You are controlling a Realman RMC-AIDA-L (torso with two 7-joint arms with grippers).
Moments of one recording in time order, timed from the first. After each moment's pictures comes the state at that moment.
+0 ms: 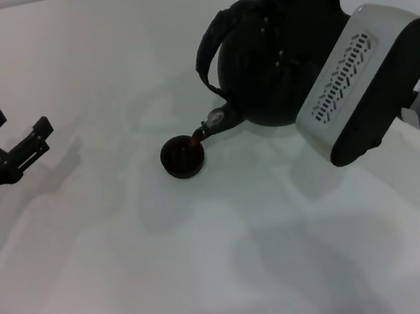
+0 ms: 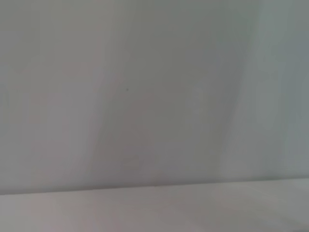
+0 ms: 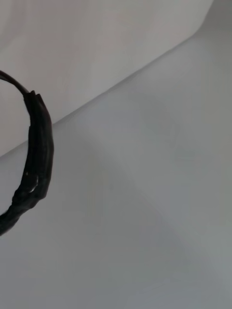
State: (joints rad) left arm -0.22 -2.07 0.95 0.43 -1.88 -1.21 2.18; right arm -0.02 2.02 -2.20 -1.52 1.99 -0.10 -2.48
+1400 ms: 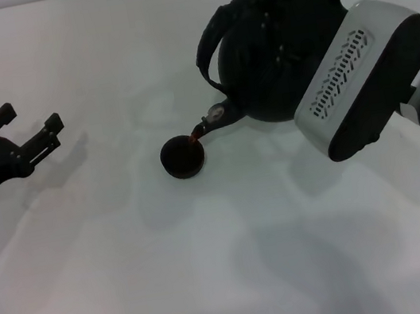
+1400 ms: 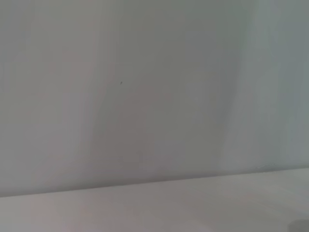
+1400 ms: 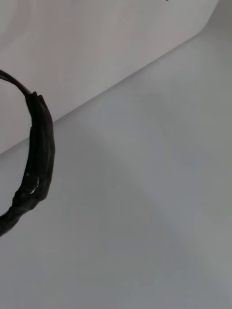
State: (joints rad) left arm -0.26 -2.07 0.95 0.39 -1.88 -1.18 2.24; right arm 0.00 2.02 -2.20 -1.52 1.99 -0.12 -2.48
